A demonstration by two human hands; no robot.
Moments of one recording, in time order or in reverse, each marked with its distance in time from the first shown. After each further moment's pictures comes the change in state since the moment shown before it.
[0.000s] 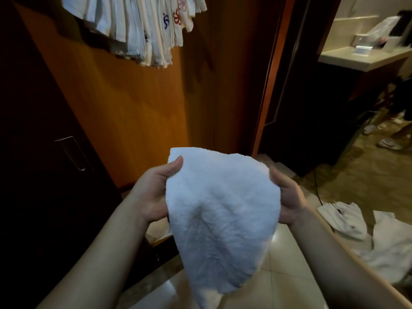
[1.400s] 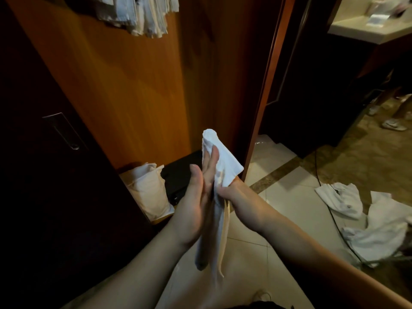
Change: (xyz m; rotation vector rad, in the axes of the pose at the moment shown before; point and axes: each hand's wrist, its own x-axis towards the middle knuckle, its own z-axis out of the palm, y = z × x) left_hand -0.014 -0.100 0.042 0.584 0.151 0.249; right_hand 0.001 0.057 0.070 -1.005 0.173 -0.063
